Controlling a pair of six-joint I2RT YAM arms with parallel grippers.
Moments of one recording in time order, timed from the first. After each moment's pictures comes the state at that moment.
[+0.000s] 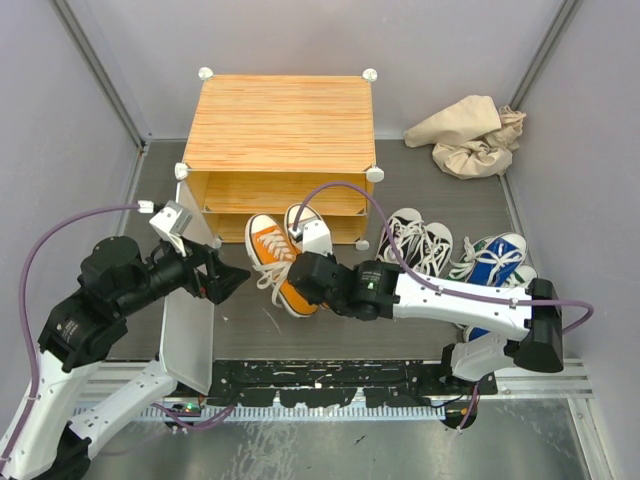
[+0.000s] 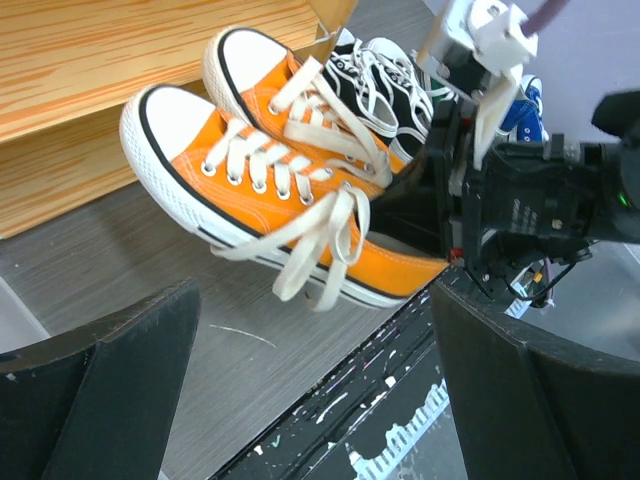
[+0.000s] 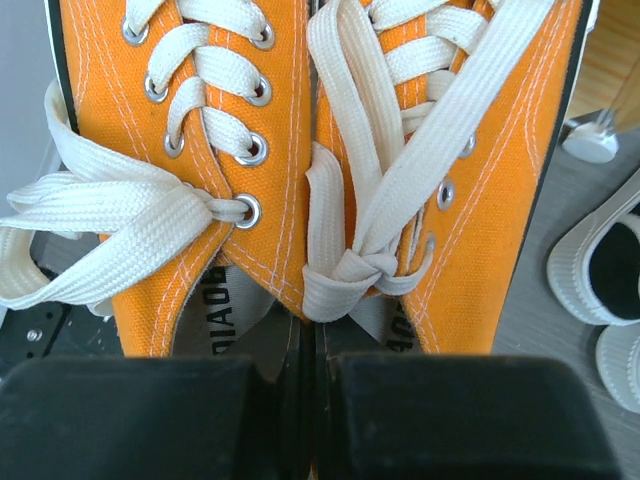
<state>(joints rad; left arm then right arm) -0.57 0.63 1.16 -0.84 0.22 -0.31 1.29 1.38 1.24 -0.69 0.56 0.65</state>
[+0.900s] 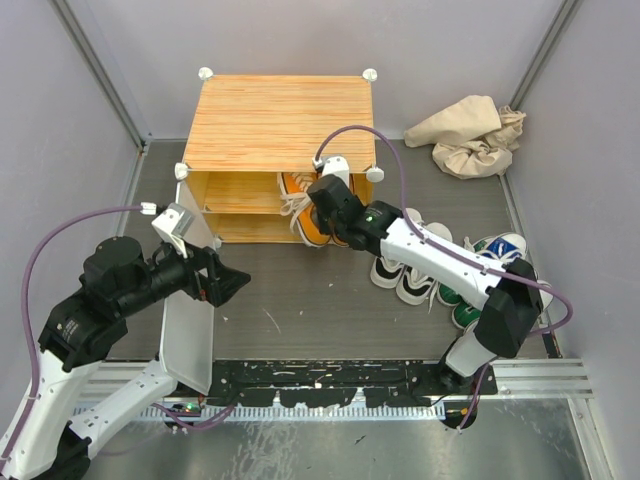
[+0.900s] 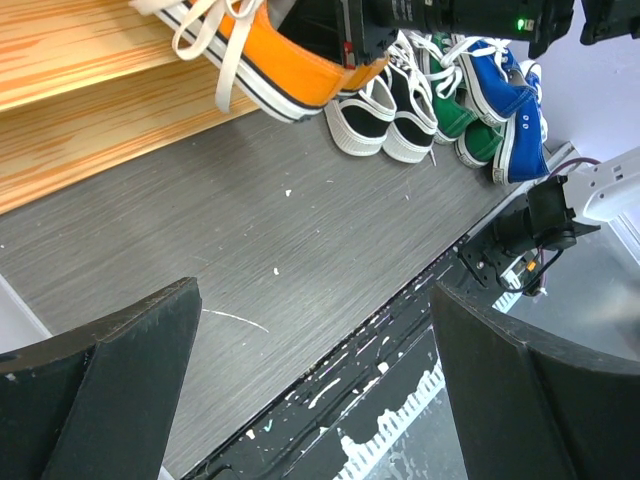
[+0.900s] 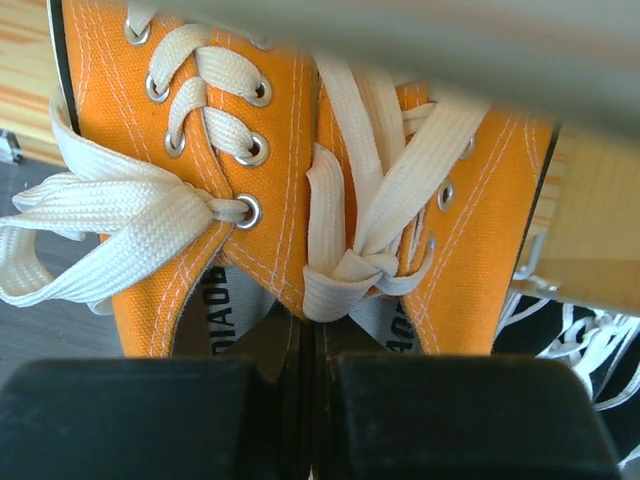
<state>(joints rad) -0.57 0.63 1.16 -0.87 0.23 -0.32 0.87 1.56 1.39 -0.53 0.47 0.42</state>
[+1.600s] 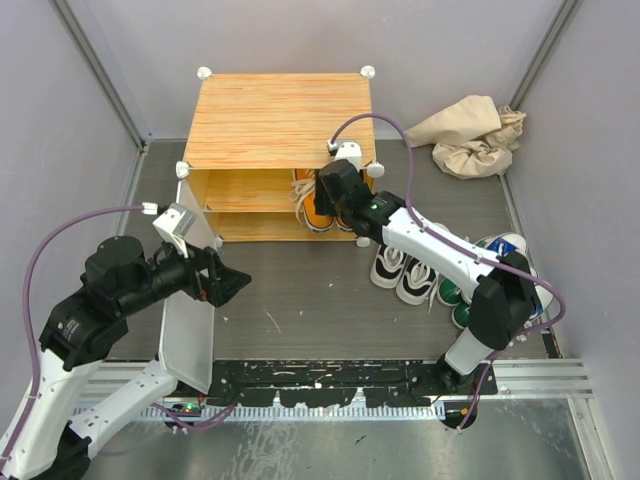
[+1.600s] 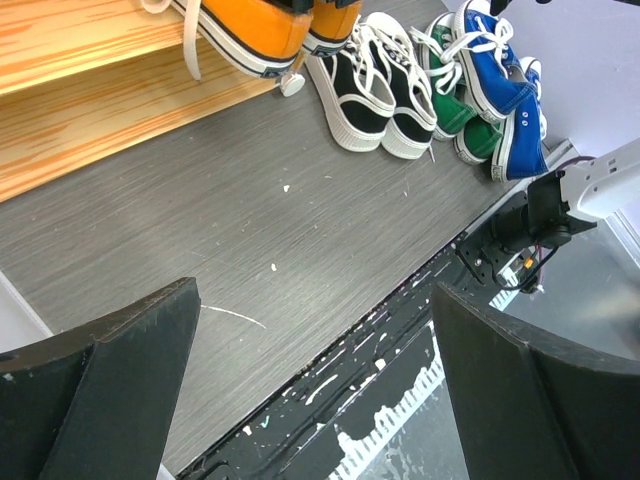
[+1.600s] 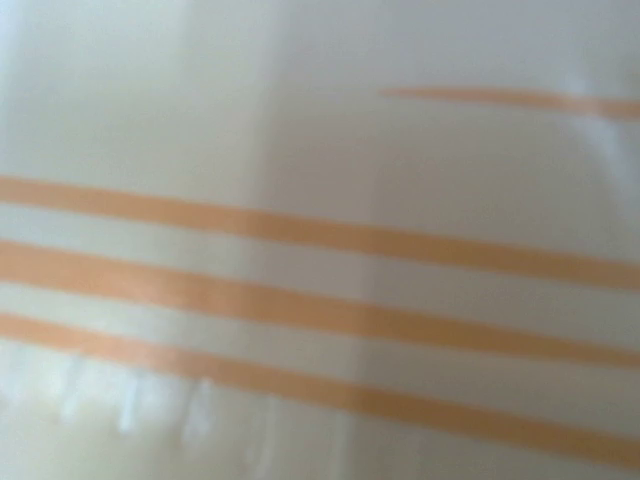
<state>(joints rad) -0.57 0.63 1.16 -0.88 0.24 -0.33 0.74 1.61 1.39 -0.38 0.45 0.43</state>
